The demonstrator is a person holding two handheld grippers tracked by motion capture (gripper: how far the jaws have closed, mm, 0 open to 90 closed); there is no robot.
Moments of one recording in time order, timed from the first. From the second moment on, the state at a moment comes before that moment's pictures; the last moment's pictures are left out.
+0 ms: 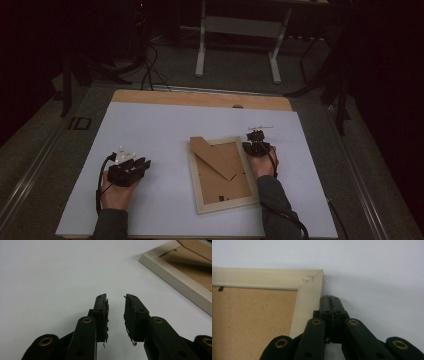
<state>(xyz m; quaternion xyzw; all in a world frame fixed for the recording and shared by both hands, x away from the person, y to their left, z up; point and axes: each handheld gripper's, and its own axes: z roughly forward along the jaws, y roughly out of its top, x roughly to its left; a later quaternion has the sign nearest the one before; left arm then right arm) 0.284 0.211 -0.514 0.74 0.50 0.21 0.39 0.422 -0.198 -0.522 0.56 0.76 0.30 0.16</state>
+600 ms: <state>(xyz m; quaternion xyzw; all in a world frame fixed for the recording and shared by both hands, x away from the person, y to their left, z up) 0.286 0.206 -0.515 0.75 0.49 0.20 0.39 0.424 -0.153 -0.522 0.52 0.79 0.30 0.15</state>
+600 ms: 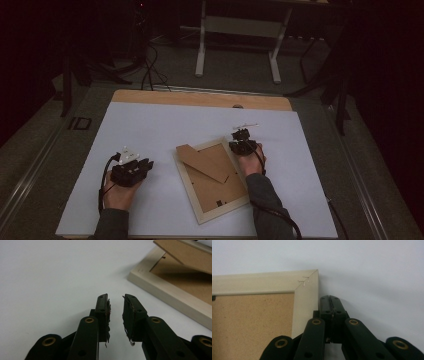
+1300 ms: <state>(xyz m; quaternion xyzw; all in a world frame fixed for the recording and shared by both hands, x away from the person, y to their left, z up) 0.286 0.209 -0.515 0.75 0.49 0.20 0.39 0.410 -0.136 -0.509 0.45 0.82 0.33 0.14</state>
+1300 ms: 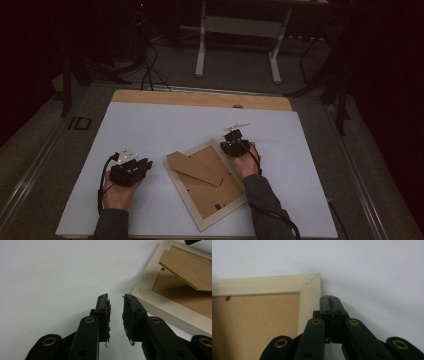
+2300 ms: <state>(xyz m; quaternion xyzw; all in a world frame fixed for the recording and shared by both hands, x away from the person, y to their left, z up) 0.287 0.204 -0.515 0.75 0.47 0.17 0.42 0.340 -0.163 -0.510 0.38 0.85 0.34 0.10</state>
